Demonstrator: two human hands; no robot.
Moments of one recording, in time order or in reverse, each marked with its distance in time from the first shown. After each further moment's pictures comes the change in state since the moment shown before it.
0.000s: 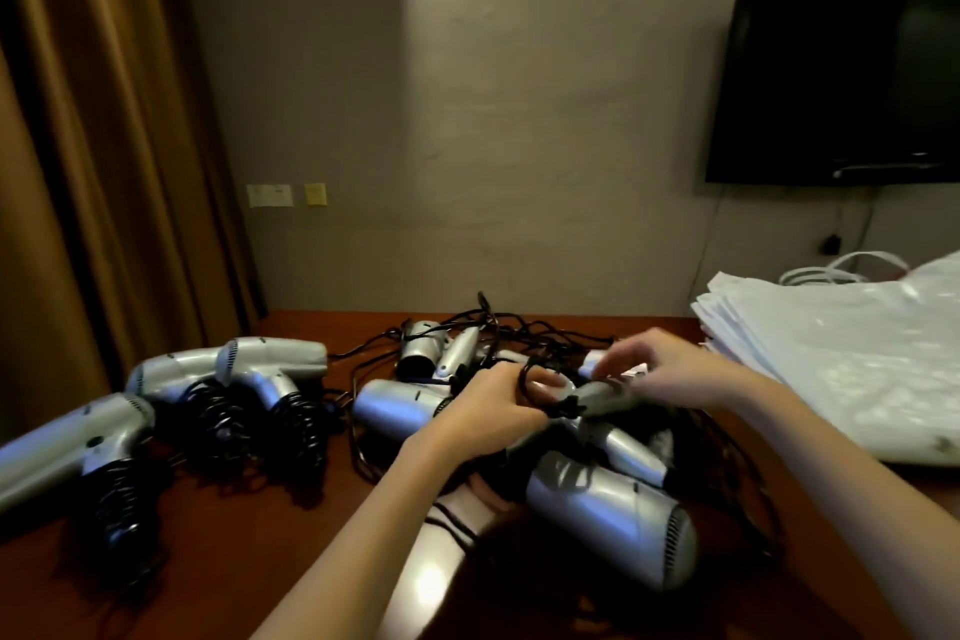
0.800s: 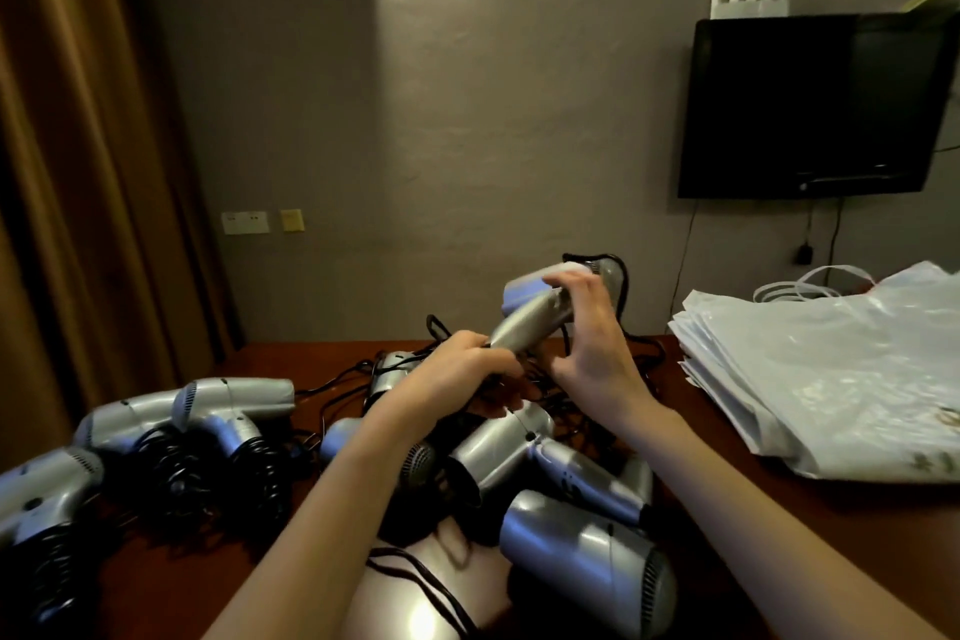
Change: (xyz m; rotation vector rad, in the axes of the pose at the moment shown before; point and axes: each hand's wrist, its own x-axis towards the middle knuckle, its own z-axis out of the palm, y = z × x) left_hand 0.019 0.052 -0.033 -0.362 0.009 -0.137; right_hand 0.035 -0.030 0.023 0.050 0.809 -0.361
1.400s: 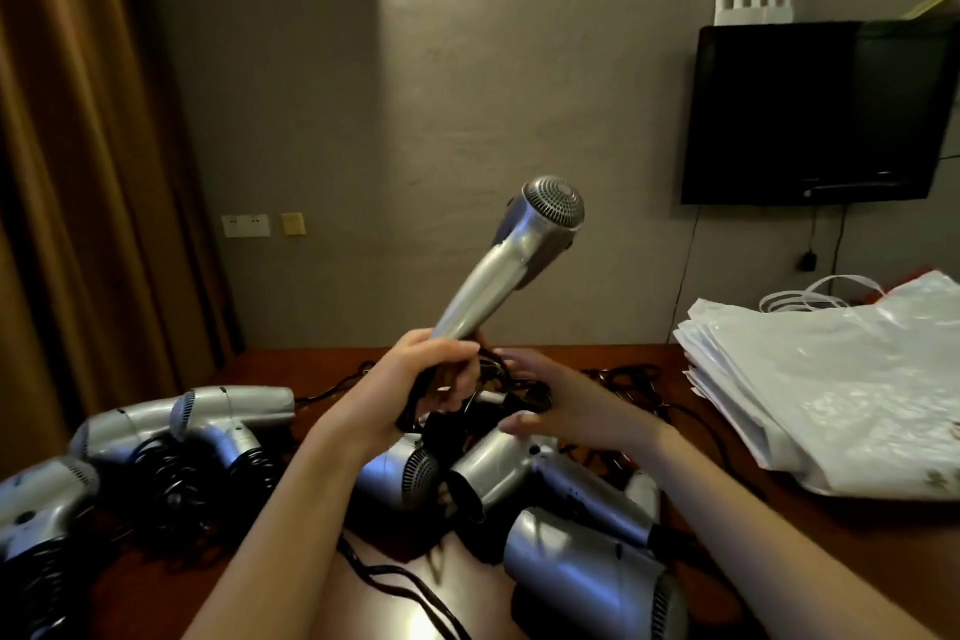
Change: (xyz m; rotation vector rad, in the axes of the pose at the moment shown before) left_hand -0.012 -0.014 -0.036 -0.328 -0.094 0.246; right_hand -0.008 0.022 0.023 0.172 -0.666 0.304
